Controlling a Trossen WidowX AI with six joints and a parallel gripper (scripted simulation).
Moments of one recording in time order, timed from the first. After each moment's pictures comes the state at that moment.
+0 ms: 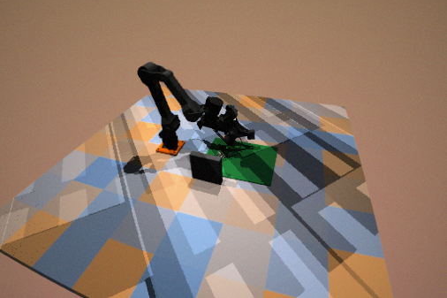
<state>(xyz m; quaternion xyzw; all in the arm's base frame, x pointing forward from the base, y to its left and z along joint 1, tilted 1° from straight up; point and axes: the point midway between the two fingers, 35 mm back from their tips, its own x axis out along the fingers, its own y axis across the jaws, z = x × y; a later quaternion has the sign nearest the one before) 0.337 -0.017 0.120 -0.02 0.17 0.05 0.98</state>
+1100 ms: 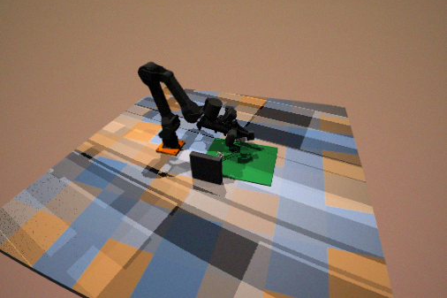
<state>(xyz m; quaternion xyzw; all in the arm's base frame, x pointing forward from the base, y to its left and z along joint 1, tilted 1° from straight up) 0.334 -0.018 0.115 -0.02 0.16 0.05 0.99</state>
